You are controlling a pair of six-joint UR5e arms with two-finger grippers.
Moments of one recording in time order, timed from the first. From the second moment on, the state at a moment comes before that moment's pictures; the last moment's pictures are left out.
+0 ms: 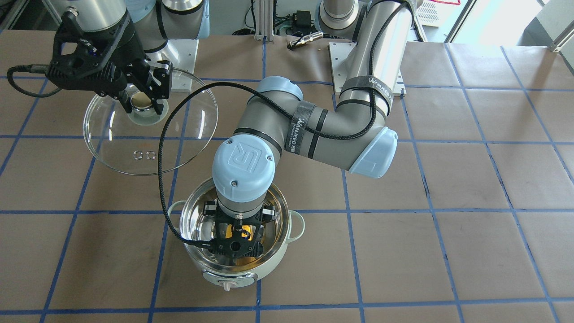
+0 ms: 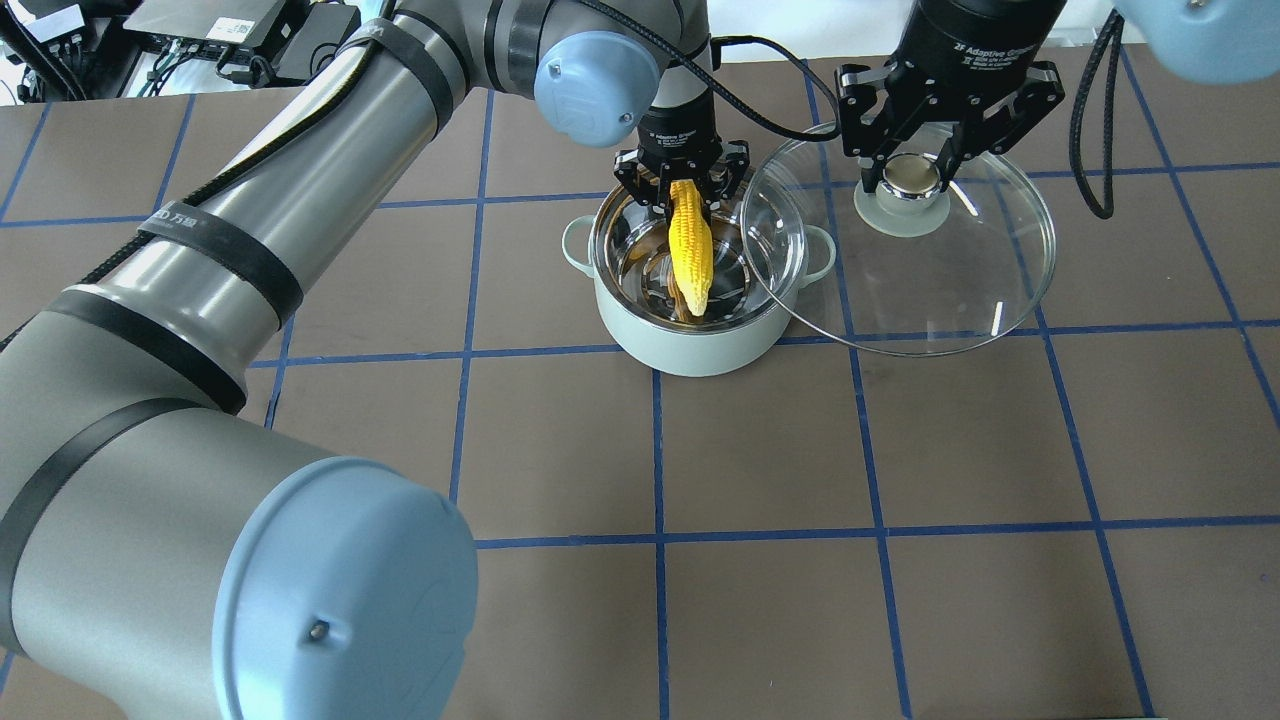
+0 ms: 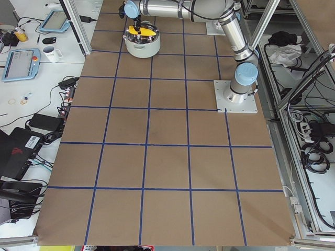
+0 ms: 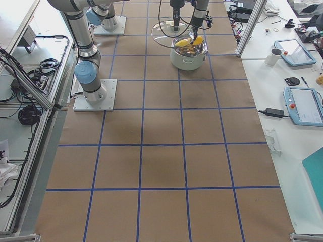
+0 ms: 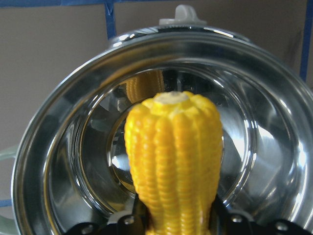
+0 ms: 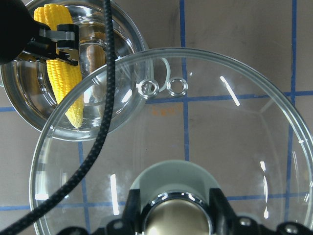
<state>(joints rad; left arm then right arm) -1.94 -2.27 -1.04 -1.48 1.44 -0.31 1.65 -1.52 1.39 -1.46 -1.56 0.12</state>
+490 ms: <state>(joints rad) -1.94 -2.25 -1.04 -1.47 1.44 -0.34 1.65 -1.52 1.40 -1.46 -1.56 0.12</state>
